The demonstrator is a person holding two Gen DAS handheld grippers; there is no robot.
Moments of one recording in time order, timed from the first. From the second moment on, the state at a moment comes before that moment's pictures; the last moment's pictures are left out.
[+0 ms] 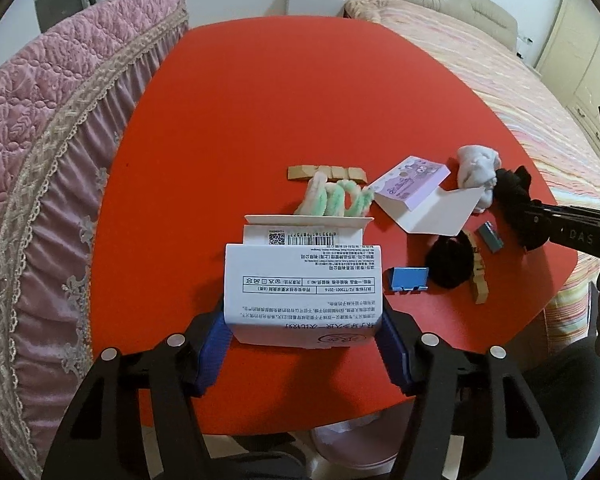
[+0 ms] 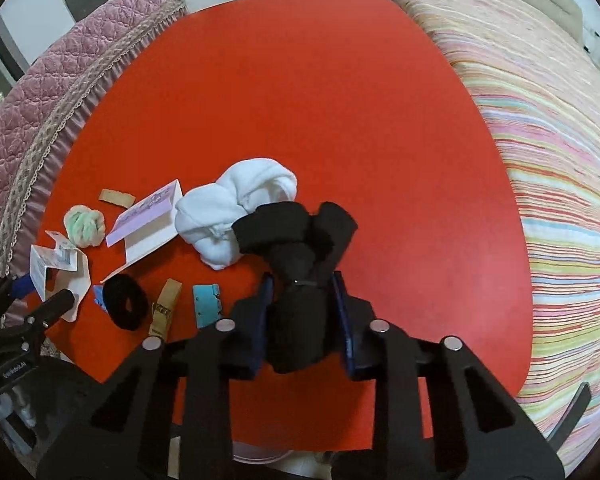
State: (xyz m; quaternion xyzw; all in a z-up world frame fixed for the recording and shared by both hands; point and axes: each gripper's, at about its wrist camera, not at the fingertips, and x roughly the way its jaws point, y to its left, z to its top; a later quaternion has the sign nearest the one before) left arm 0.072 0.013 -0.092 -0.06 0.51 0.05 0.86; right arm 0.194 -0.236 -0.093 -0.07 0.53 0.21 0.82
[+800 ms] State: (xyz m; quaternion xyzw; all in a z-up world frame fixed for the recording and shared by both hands) left arm -0.022 -0.024 -0.038 -0.04 0.46 -0.02 0.89; right arm 0.043 -0.264 -0.026 -0.09 0.46 0.34 0.82
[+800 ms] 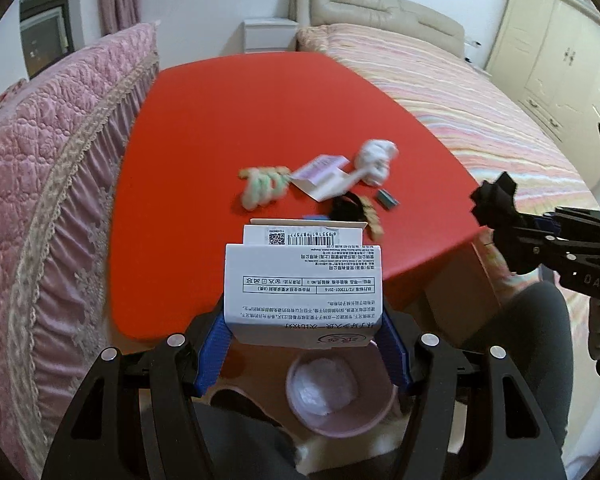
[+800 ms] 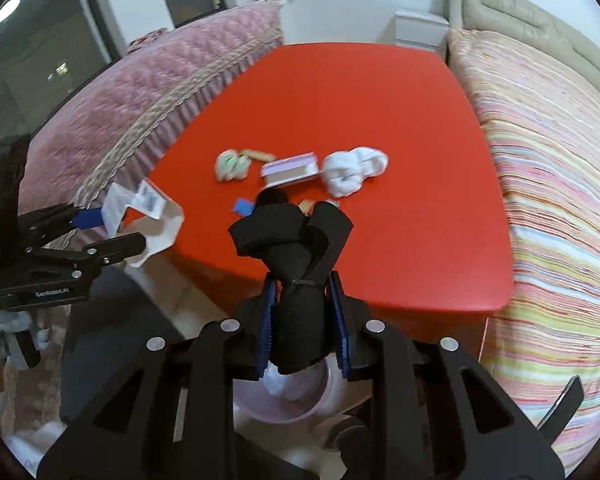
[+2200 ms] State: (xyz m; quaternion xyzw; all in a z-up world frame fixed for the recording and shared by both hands) left arm -0.063 -0.039 -0.061 -0.07 0.48 -0.04 0.87; right arm 0.001 -0.274 -0.058 -0.06 0.50 0.35 0.79
